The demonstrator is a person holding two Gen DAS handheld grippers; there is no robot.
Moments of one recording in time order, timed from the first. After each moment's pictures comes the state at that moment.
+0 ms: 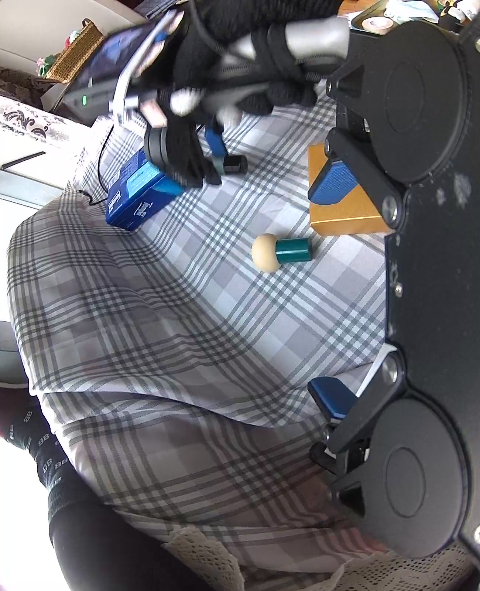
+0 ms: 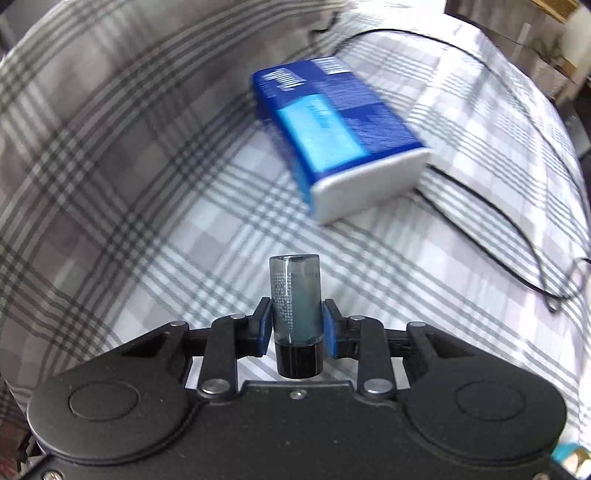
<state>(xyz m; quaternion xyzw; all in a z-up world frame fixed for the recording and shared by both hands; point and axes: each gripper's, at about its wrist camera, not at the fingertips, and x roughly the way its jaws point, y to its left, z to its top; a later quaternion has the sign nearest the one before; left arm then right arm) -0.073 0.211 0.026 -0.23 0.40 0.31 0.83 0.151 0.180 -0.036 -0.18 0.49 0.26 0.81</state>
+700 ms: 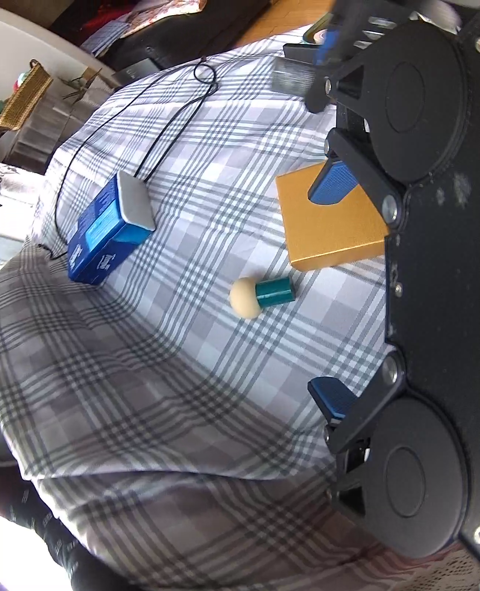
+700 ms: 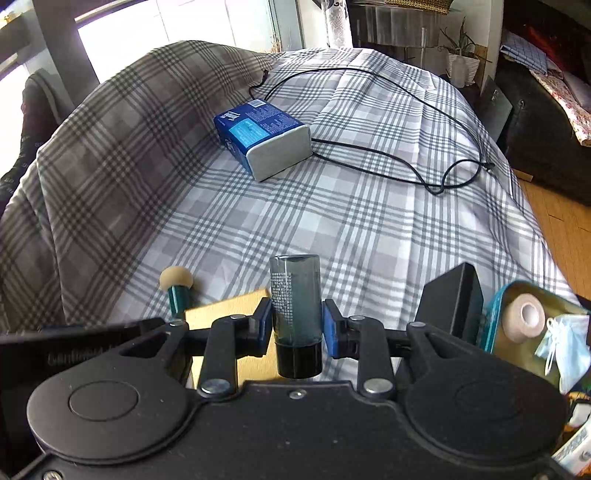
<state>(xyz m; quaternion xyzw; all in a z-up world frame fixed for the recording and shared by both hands) -0.039 0.214 0.014 -0.20 0.47 0.22 0.83 0.019 0.034 0.006 -0.07 0.42 0.25 0.87</state>
